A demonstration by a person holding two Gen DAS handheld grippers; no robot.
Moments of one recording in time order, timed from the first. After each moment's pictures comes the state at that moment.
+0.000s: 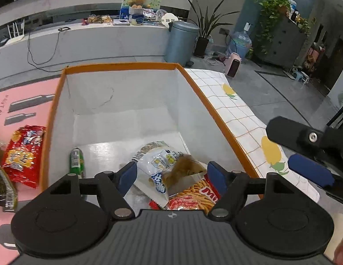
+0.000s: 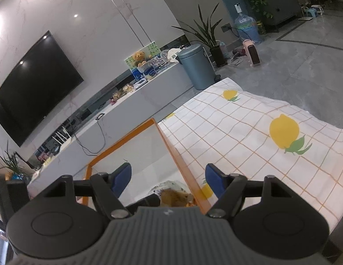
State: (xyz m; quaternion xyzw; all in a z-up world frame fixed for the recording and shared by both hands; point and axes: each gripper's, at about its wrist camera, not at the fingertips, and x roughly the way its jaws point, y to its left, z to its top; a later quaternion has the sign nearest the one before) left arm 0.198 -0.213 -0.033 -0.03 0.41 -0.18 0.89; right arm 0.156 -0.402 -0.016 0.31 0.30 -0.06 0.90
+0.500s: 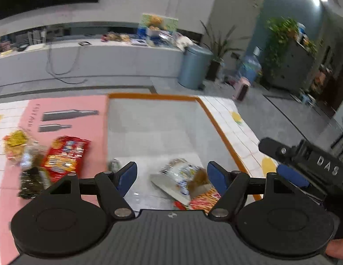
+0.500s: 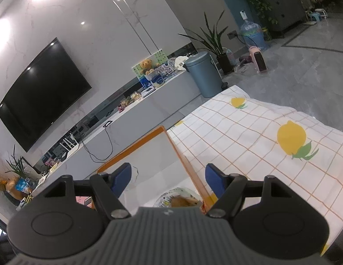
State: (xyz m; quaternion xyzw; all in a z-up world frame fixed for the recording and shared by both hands) left arm 0.168 -0.165 0.024 -0.06 0.36 -0.13 0.92; right arm 0.155 -0.391 -0.010 0.31 0.27 -0.05 0.91
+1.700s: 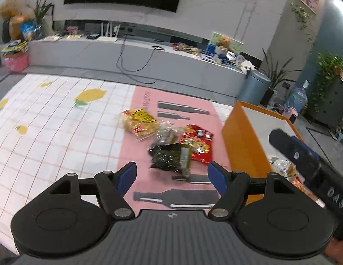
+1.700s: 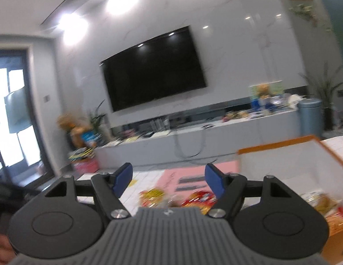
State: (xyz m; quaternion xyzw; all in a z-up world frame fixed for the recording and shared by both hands) left arm 0.090 0.049 0.006 -0.12 0.35 -0.01 0.93; right arm 0.123 -0.178 -0.012 0.14 0.16 0.22 0.95
